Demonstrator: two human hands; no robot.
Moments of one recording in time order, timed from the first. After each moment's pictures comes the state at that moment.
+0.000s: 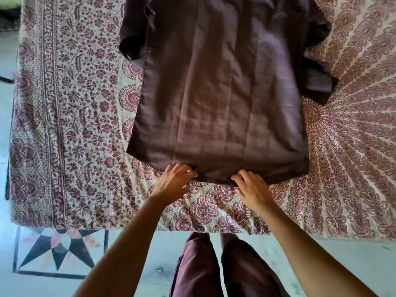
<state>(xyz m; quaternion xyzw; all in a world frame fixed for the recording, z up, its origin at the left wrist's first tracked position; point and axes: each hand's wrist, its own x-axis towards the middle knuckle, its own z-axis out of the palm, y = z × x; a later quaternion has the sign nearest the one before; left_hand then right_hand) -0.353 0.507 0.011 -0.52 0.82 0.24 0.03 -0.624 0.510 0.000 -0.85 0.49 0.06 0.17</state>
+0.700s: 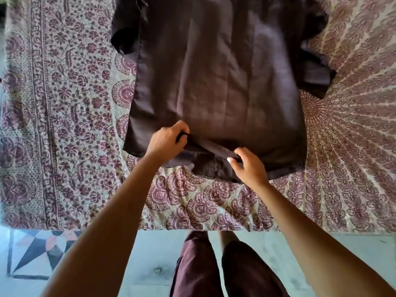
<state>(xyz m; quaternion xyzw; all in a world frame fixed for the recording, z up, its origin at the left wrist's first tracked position) -0.362 0.418 0.061 -0.67 0.68 0.31 -0.05 -0.605 0.466 0.011 -0.70 0.63 -0.09 0.31</state>
